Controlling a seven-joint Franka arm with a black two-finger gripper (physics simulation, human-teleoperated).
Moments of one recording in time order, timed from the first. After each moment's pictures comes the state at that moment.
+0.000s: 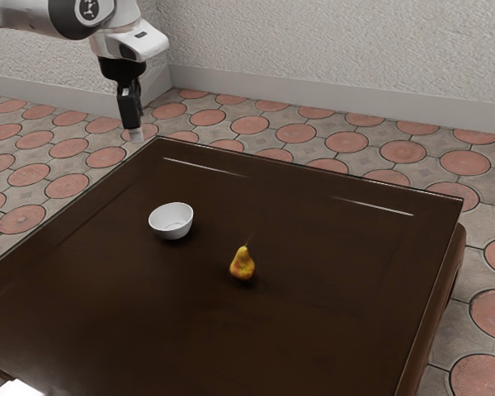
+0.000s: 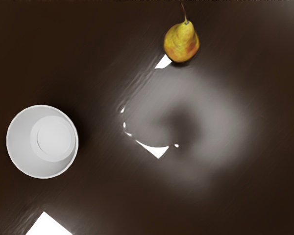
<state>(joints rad) -0.21 0.05 0.19 -1.51 0.07 1.59 0.89</state>
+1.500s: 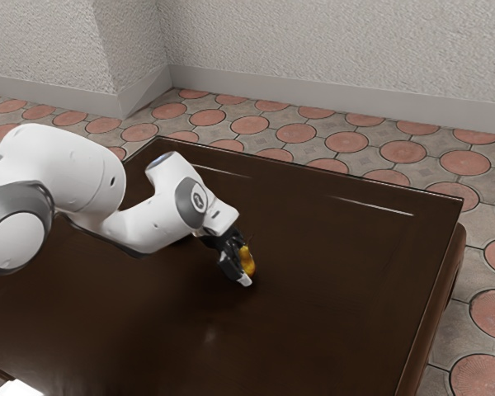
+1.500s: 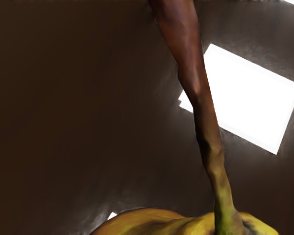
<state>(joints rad) -0.25 0.52 0.14 -1.89 -0.82 2.48 1.55</state>
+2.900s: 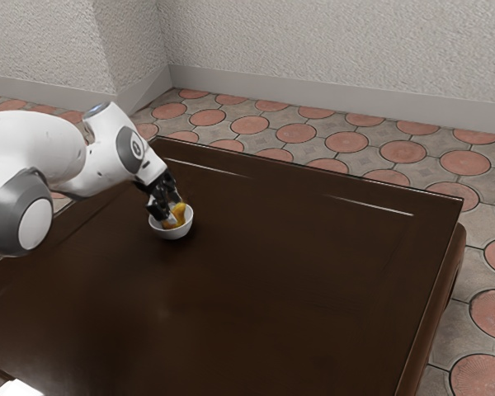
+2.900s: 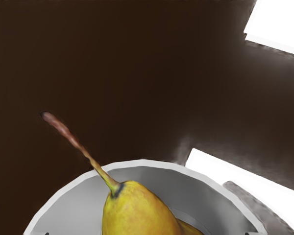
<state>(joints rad) -0.11 0.63 0.38 -1.62 -0.68 2.33 1.78</state>
